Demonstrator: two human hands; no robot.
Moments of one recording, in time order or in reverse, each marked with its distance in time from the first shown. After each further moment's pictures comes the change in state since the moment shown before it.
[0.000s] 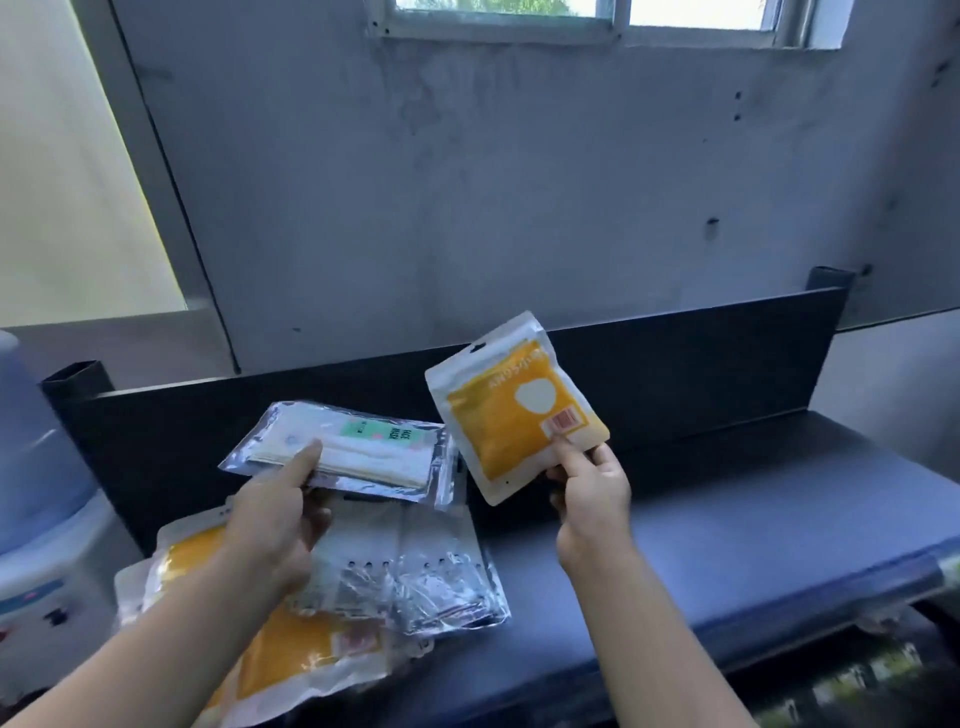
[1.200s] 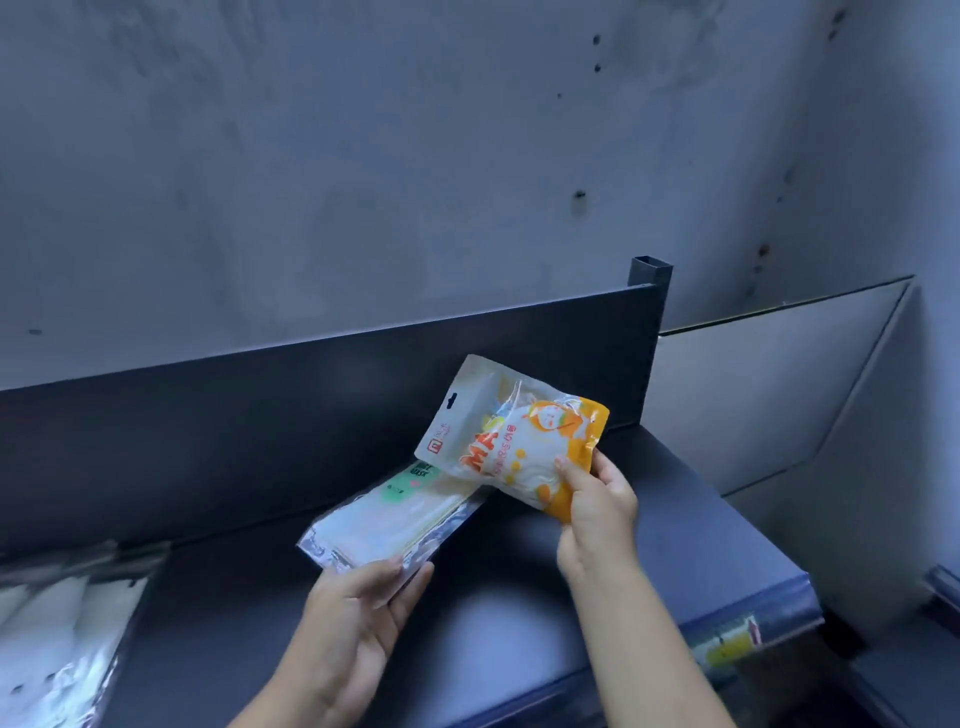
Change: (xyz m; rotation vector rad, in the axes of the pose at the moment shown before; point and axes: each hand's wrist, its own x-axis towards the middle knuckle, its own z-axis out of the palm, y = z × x) left_hand -0.121 -0.253 0.348 -0.248 -0.335 -0.235; right_hand 0.240 -0.131 -0.281 0.105 0.212 0.106
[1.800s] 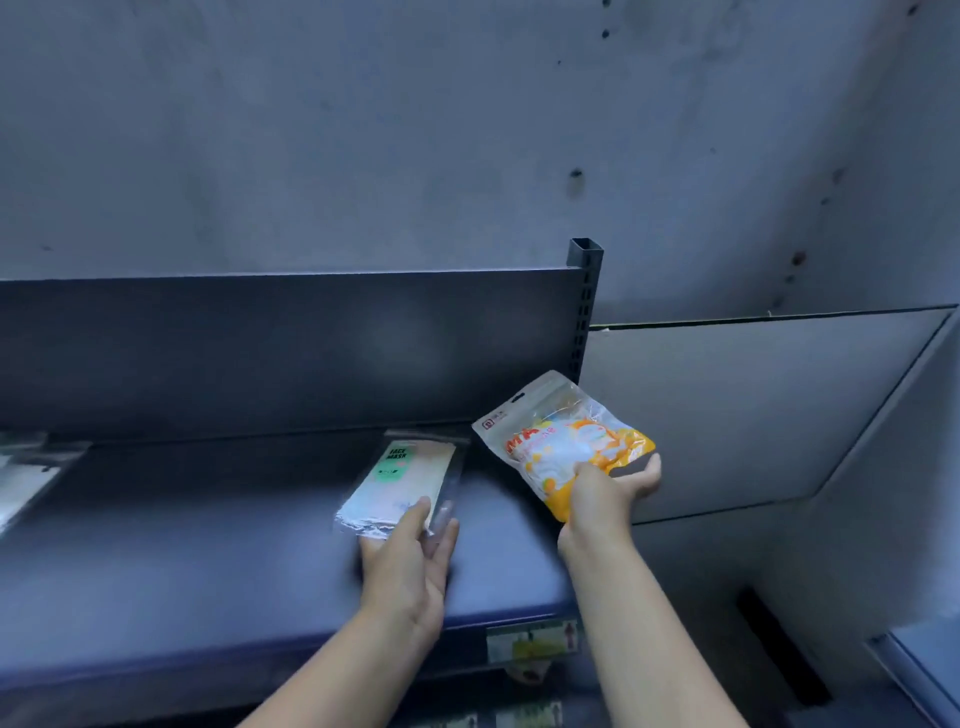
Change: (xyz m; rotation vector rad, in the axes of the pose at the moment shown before) left_hand 0.025 -0.190 0.173 -0.288 0.441 0.114; right_hand 0.104 -0.097 -0.123 -0.099 0.088 0.061
